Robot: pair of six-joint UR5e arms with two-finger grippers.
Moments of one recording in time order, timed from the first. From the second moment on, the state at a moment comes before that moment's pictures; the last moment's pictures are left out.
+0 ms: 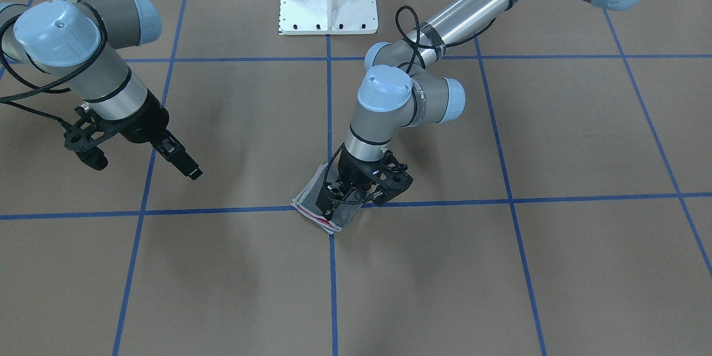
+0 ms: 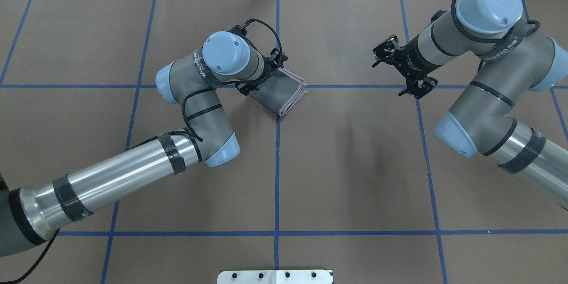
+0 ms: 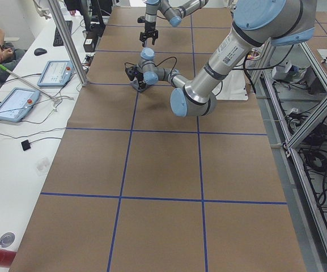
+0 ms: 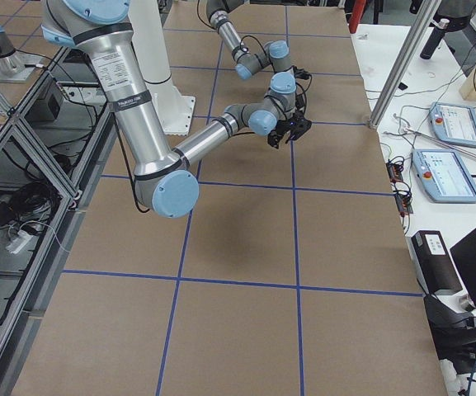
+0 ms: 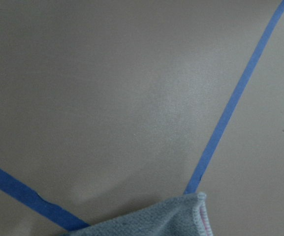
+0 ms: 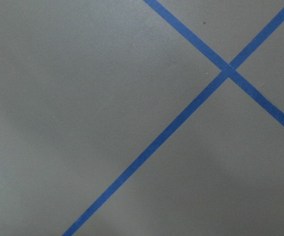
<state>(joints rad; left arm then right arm) -0.61 -2.49 -1.08 -2.23 -1.72 -1.87 0.85 -1.17 1.72 -1.28 2.10 1.85</state>
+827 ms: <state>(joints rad) -0.57 -2.49 -1.12 -2.23 -1.75 -1.92 0.88 -1.18 1.72 -1.28 2.12 1.84</state>
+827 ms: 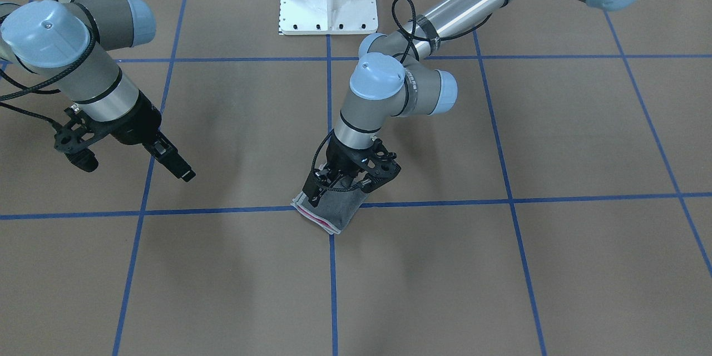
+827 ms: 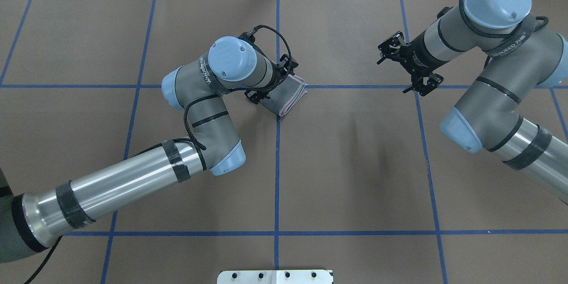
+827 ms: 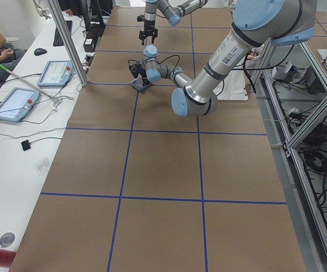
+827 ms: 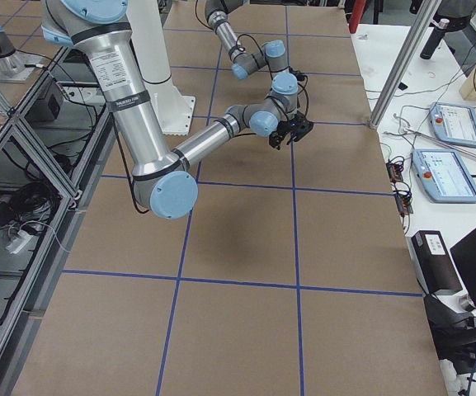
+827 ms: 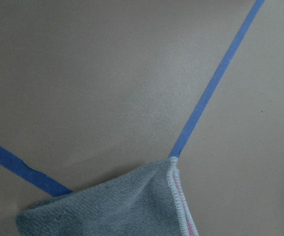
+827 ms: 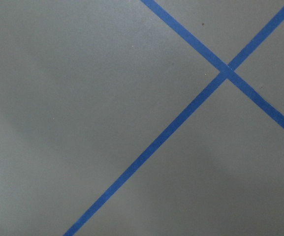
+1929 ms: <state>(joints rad) -0.55 -2.49 -1.16 -2.23 -1.76 -1.94 0.91 -1.18 1.72 -1.28 2.16 1.83</state>
